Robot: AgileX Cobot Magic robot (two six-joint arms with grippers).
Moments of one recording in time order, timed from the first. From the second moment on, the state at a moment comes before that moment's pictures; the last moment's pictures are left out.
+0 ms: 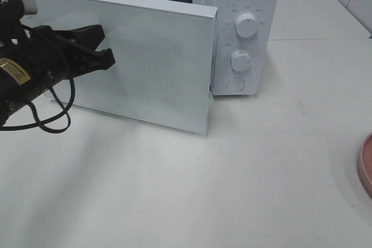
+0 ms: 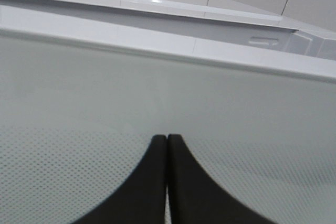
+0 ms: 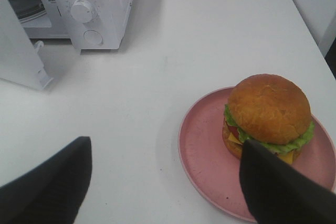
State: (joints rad) left arm -0.49 1.74 -0.57 0.05 -1.03 -0.21; right arm 0.12 0.00 -0.50 -0.09 1.02 0.13
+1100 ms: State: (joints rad) left arm -0.67 1.98 -1.03 -0.10 -0.81 -0.08; right arm 0.12 0.00 -0.50 -0.09 1.02 0.13
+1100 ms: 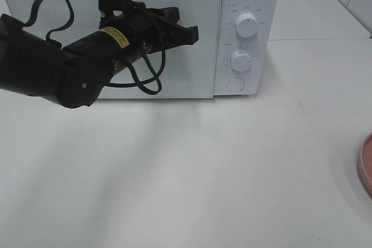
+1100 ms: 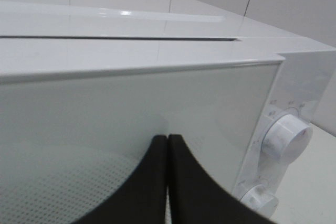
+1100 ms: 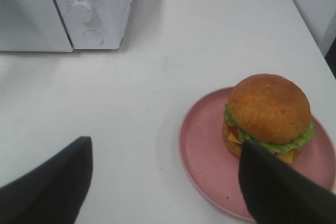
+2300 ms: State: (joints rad) left arm -0.69 1.75 -1.06 -0.08 0.12 -0.04; right arm 0.12 0.00 -0.50 -0.09 1.02 0.13
